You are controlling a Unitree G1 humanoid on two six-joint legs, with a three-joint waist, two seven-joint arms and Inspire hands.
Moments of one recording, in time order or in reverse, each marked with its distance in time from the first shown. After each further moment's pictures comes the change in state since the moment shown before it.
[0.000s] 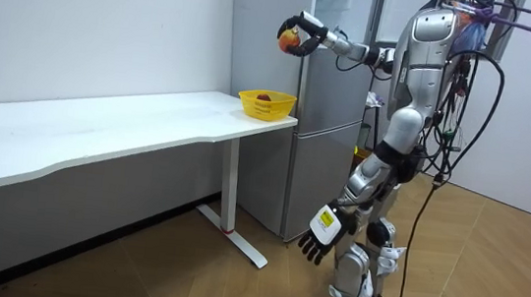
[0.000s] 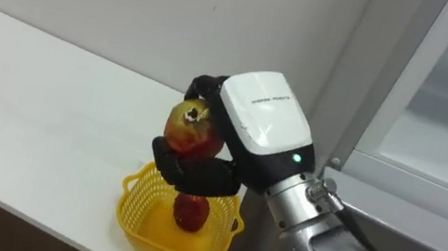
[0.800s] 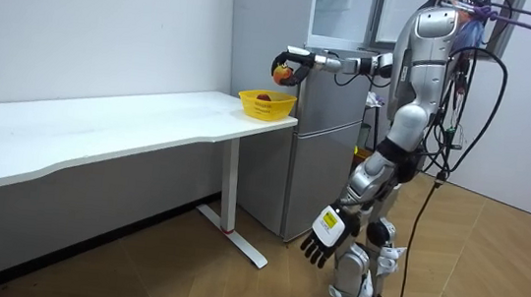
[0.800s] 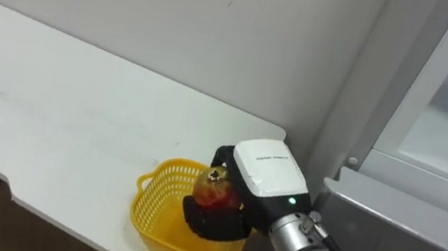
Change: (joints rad) left arm -0.008 0.001 -0.003 -0.008 0.023 0.002 -0.028; right arm 0.020 0.037 0.046 0.257 0.010 0.025 0.032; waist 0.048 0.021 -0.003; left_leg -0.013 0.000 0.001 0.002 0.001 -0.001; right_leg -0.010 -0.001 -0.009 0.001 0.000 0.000
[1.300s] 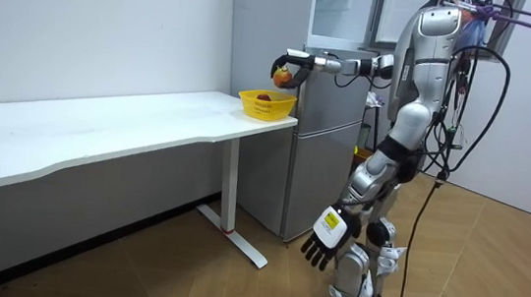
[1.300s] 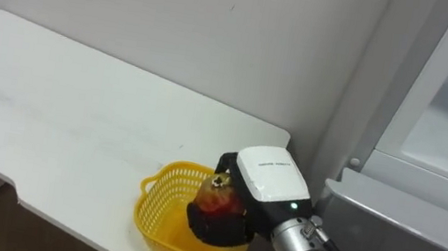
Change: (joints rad) left arm 0.004 -0.001 0.002 -0.002 0.001 0.018 0.001; right arm 0.012 0.000 0.000 0.003 0.007 0.020 0.023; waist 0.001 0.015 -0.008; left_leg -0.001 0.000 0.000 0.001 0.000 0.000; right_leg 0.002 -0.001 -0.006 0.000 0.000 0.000
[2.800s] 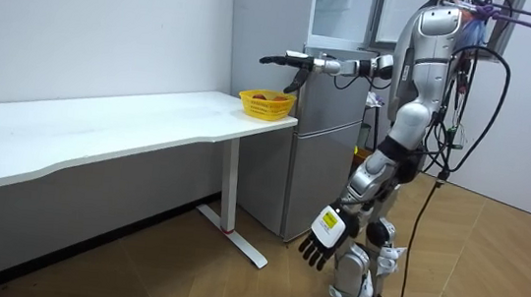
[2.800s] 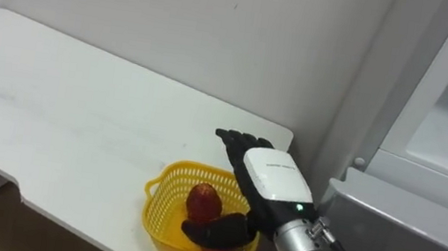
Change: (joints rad) left arm -0.013 -0.008 0.001 0.001 -0.003 -0.001 0.014; right arm -0.002 0.001 -0.042 -0.027 0.173 -0.036 0.009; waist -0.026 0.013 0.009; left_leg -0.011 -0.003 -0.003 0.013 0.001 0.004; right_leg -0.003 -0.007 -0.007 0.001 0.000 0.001
